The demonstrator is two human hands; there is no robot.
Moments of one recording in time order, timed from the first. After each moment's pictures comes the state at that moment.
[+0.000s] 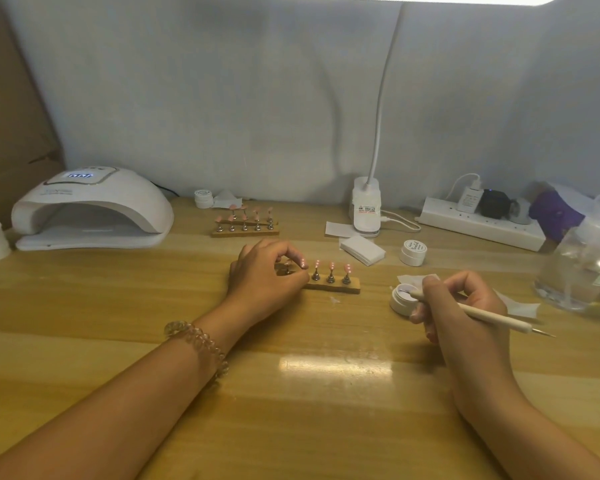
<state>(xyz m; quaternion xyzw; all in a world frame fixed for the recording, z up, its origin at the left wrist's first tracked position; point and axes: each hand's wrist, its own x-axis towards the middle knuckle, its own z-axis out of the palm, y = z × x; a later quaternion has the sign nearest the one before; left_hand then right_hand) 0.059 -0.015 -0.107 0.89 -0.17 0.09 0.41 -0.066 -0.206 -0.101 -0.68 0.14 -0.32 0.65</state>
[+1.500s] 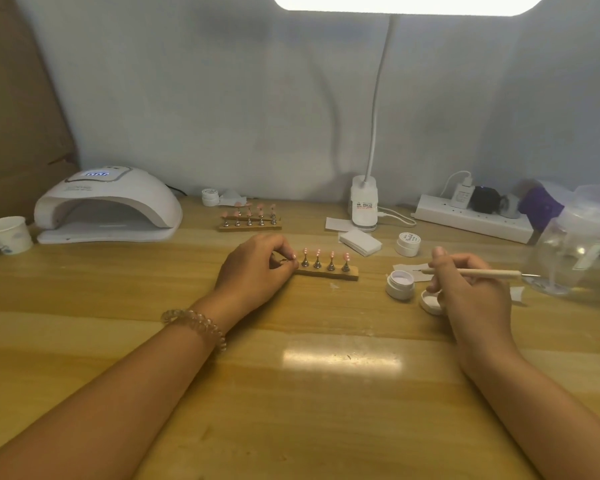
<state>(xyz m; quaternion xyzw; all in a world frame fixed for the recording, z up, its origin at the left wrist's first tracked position) 0.061 0.005 -0.112 0.90 -0.23 0.14 0.34 -0.059 -0.232 -0.106 -0.72 0.18 -0.35 0.57</state>
